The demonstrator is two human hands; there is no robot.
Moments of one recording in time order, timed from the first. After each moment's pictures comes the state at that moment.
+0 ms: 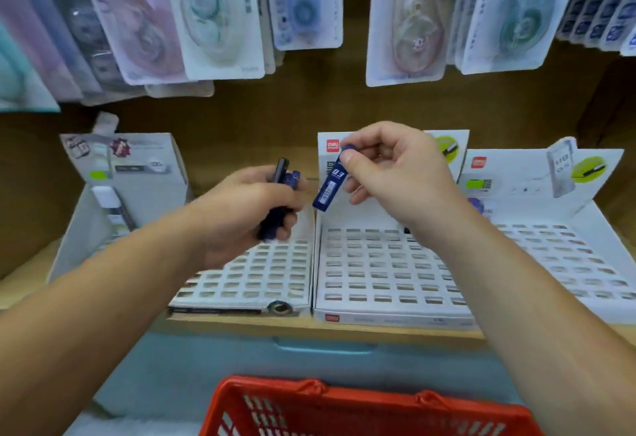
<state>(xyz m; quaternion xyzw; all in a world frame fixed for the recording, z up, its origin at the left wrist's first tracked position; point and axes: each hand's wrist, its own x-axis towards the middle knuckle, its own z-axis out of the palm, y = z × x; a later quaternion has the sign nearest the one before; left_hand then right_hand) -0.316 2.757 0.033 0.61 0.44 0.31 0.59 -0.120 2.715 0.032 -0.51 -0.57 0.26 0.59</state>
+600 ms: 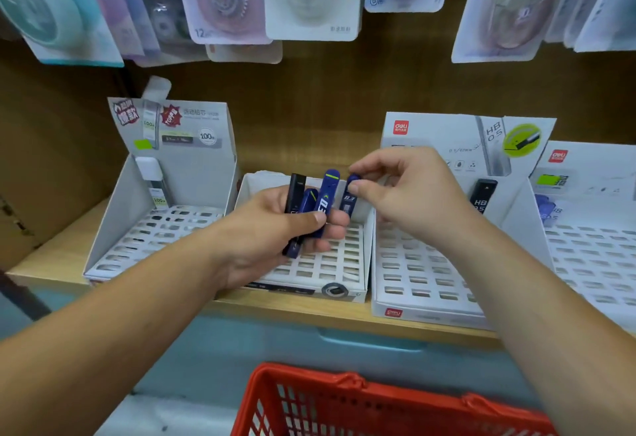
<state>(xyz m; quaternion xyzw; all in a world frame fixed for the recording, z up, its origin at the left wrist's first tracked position) -0.363 2.772 -0.023 0.56 0.35 0.32 0.68 -0.158 2.752 -0.006 -0.59 -0.65 0.17 0.45</state>
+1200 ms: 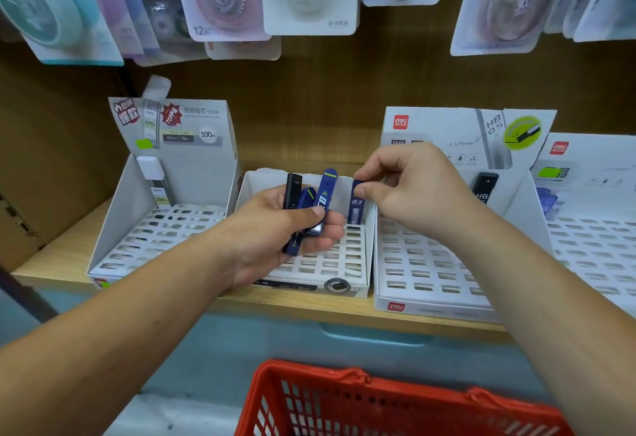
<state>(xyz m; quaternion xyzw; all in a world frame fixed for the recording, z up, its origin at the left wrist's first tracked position) -0.361 2.772 -0.026 0.52 0.39 0.34 0.68 -0.155 2.746 -0.003 -0.61 -0.67 0.14 0.40</state>
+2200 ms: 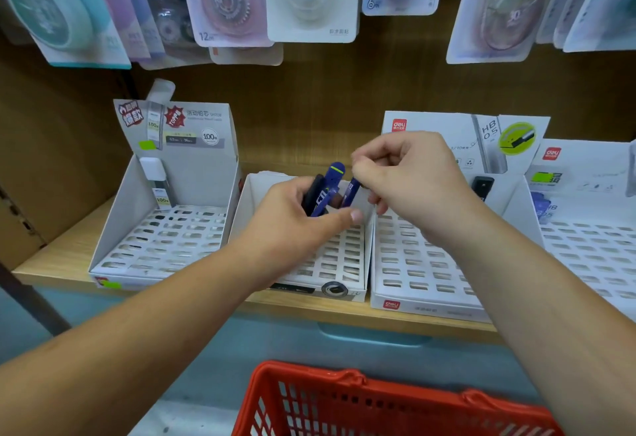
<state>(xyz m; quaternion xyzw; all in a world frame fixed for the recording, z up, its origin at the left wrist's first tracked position) -0.343 2.761 -0.028 0.70 0.41 0.38 0.45 -0.171 2.738 0.013 -0.59 -0.60 0.20 0.51</state>
